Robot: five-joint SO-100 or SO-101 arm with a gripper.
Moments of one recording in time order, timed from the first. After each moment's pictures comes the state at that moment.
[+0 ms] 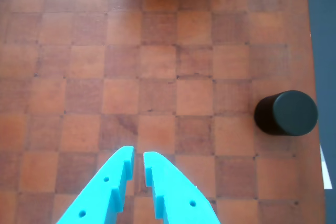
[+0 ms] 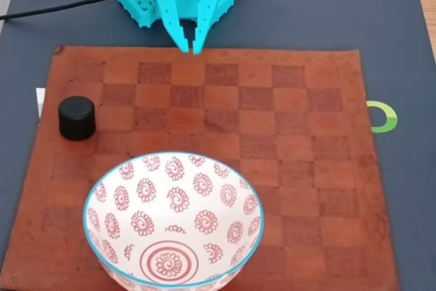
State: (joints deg) arm -5.5 193.9 167.5 75.8 94.9
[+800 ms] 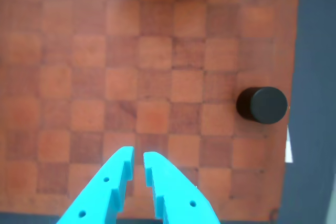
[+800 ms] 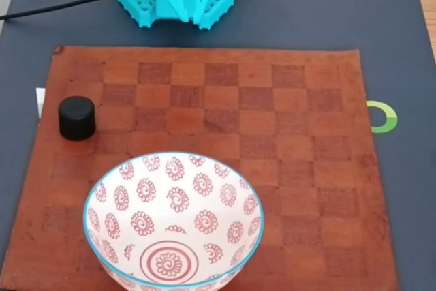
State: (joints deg) arm -5.1 152.9 139.8 78.0 91.9
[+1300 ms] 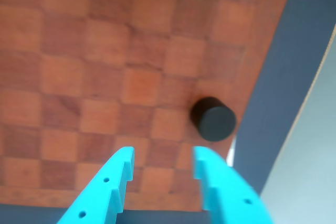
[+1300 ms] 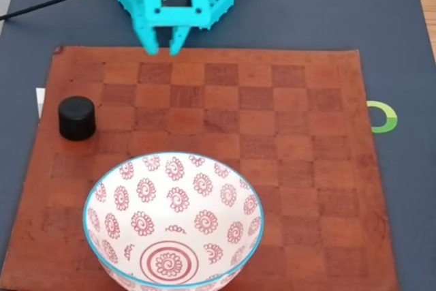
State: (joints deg) arm 6.1 120.0 121.5 78.0 72.6
